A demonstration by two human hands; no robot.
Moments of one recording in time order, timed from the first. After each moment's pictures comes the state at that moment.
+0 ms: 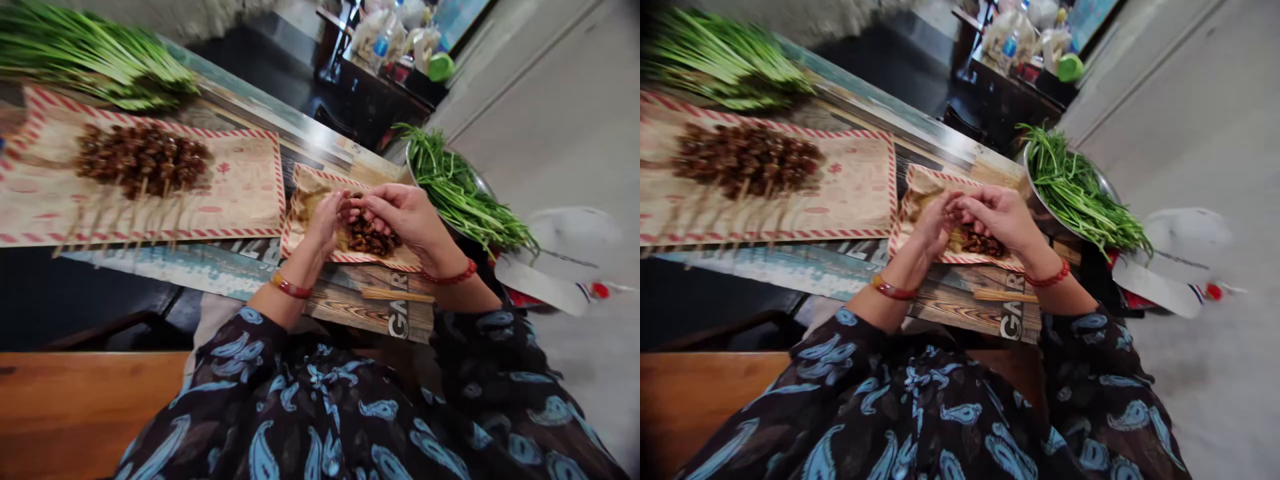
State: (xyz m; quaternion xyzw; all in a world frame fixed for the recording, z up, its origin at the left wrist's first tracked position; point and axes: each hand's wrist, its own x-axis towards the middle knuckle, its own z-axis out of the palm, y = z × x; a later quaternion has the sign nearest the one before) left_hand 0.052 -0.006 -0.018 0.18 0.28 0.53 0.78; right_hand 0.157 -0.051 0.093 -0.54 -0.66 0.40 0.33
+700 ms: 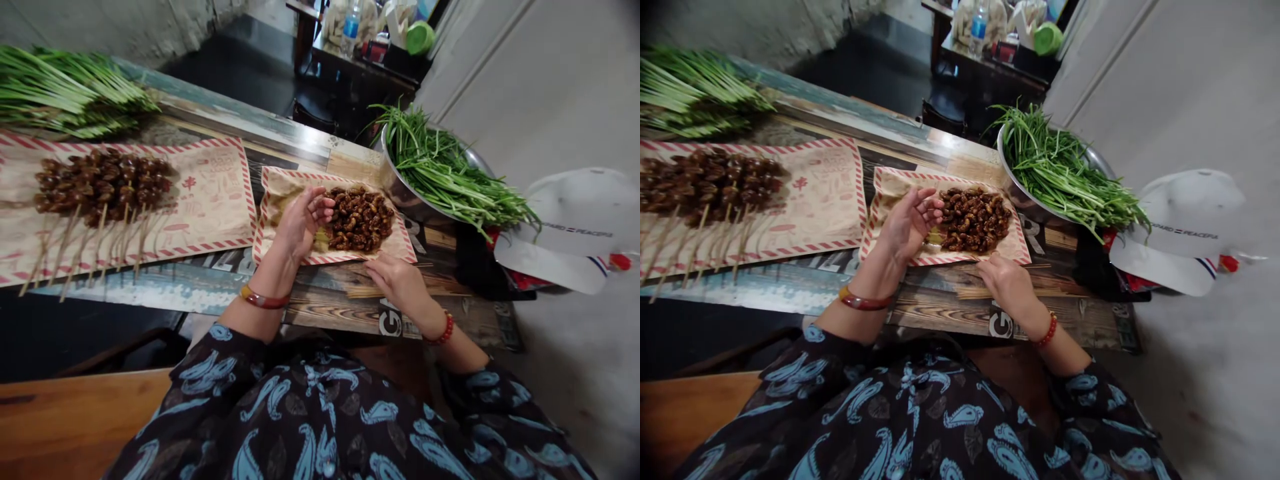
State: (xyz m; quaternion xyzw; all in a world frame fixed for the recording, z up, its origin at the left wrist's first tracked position) left_hand 0.043 -0.007 -0.007 0.25 0.27 0.53 0.77; right_hand 0.245 -0.143 -0.003 -0.57 -0.82 0.00 0.07
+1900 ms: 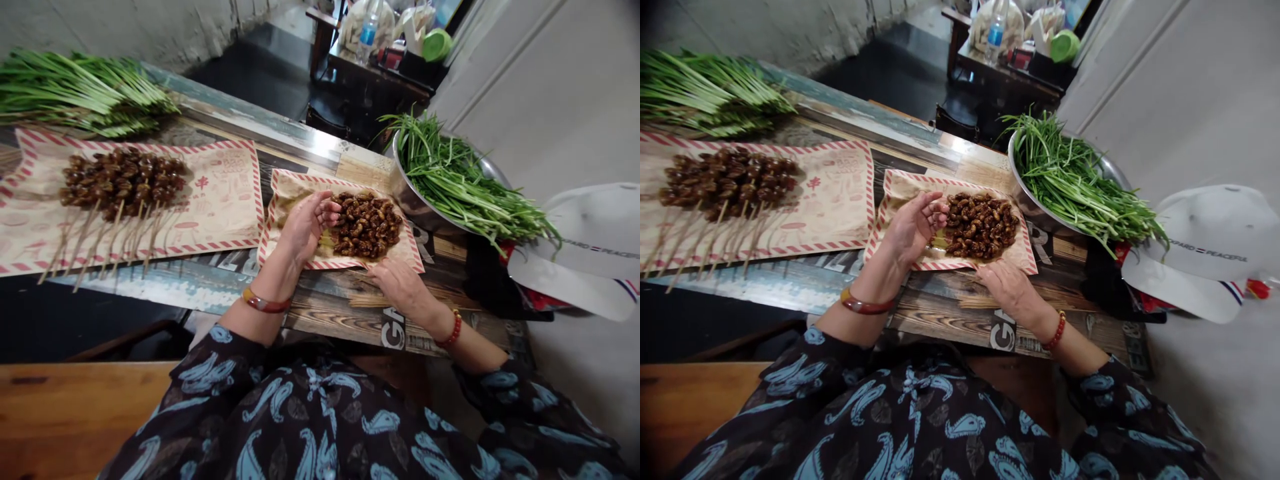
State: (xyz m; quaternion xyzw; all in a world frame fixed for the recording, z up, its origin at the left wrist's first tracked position) left_hand 0.041 -0.007 -0.007 0.28 0.29 0.54 0.74; right_hand 0.260 -0.130 -0.012 -0.42 -0.90 -0.03 0.11
